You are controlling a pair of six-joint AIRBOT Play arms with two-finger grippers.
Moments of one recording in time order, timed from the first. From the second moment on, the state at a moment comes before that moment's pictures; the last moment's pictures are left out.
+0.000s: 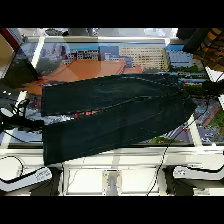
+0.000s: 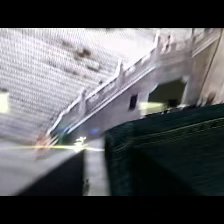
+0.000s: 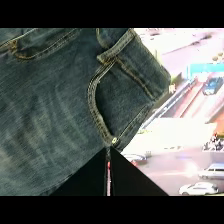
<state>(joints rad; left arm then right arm) 0.54 -1.30 0.74 1.32 -0.99 -0.98 -0.49 -1.42 1.57 -1.47 1.46 1.31</state>
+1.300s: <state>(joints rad) 0.67 -1.33 1.06 1.20 -1.08 -1.00 -0.57 -1.37 1.34 -1.47 1.39 1.30</state>
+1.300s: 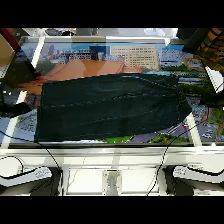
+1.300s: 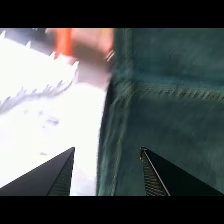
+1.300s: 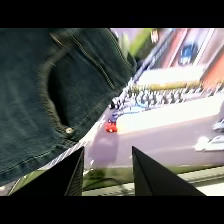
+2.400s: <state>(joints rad) 0.93 -1.19 0.88 1.20 -1.40 -1.04 -0.64 -1.53 1.00 -1.17 0.90 1.20</state>
